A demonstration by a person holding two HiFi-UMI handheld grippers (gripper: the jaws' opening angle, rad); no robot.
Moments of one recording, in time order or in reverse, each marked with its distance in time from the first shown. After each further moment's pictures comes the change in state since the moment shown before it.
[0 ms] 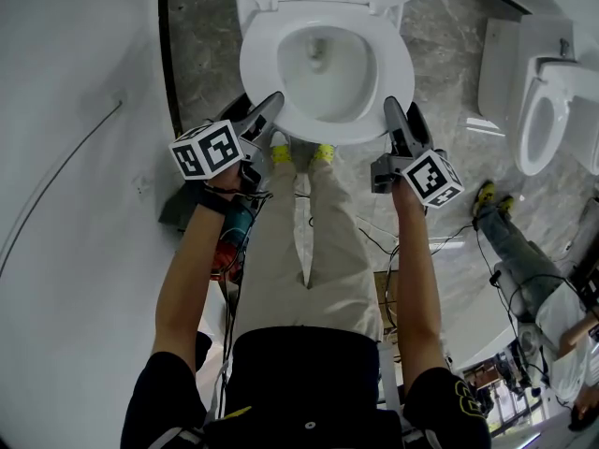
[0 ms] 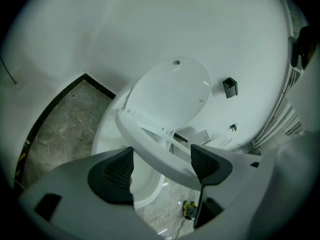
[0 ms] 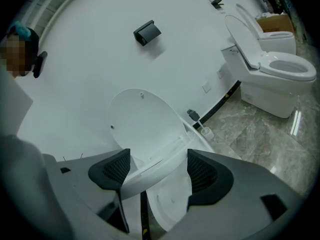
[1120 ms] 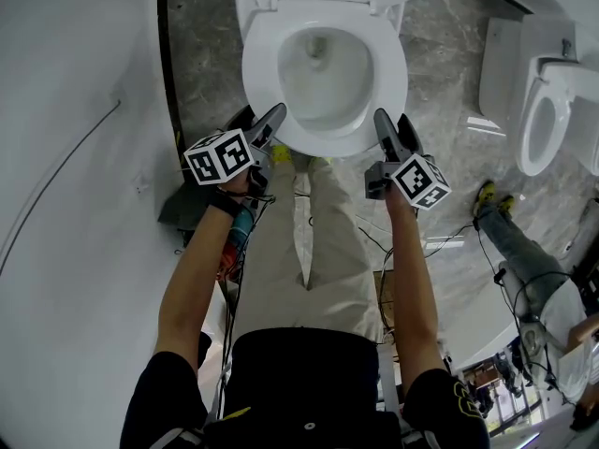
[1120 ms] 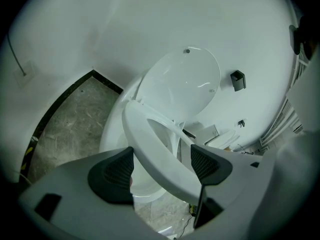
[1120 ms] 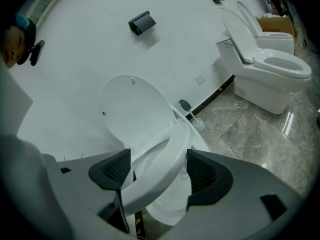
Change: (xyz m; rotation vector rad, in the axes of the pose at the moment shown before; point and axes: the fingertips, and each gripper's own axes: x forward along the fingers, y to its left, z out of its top) left arm 0.011 0.032 -0.043 -0.016 0.033 0.075; right arm -0.001 -0.033 -0.047 -0.005 0.085 -0.063
